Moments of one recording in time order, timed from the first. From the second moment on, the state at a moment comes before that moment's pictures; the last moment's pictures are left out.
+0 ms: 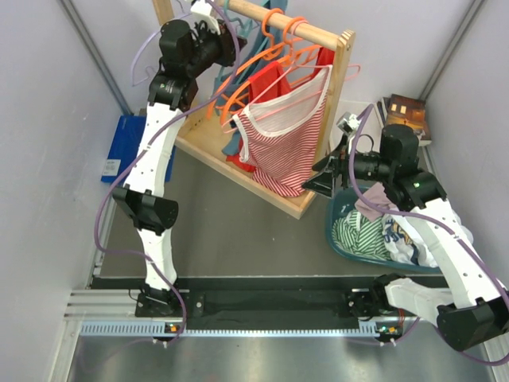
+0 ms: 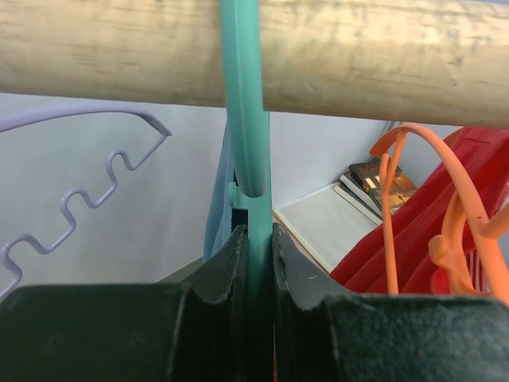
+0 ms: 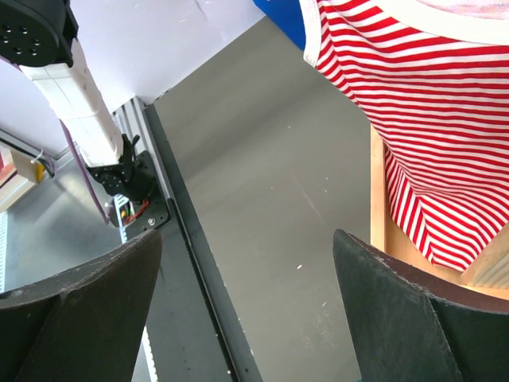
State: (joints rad) left arm -0.29 2.03 2.48 -0.35 0.37 -0.16; right arm 0.32 1.06 1.16 -0.45 -0.86 0.13
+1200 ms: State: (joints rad) left arm -0.31 1.82 2.33 -0.33 0.20 -0.13; right arm 0.32 1.02 1.14 -0.44 -0.82 0.12
